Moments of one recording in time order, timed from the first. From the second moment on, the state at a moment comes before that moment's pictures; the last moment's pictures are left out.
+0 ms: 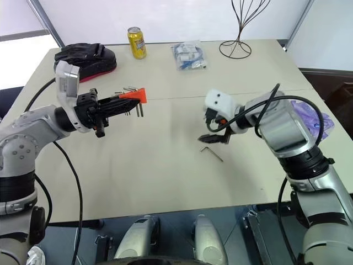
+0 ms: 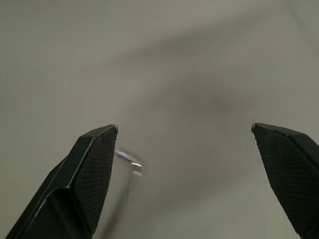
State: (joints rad) left arm -0.56 0.66 0.21 -0.28 -0.94 0.86 -0.83; right arm -0.80 -0.79 0.31 -0.23 0.09 1.05 1.18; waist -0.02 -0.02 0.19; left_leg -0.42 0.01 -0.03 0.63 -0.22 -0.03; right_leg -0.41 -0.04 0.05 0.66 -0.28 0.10
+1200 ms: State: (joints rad) left arm -0.52 0.67 0.22 -0.32 -0.95 0.86 -0.76; right arm -0.58 -0.78 0.35 -0.24 0.18 1.09 0.84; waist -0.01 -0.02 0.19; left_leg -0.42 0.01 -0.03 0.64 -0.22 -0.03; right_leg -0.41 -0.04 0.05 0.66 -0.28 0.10
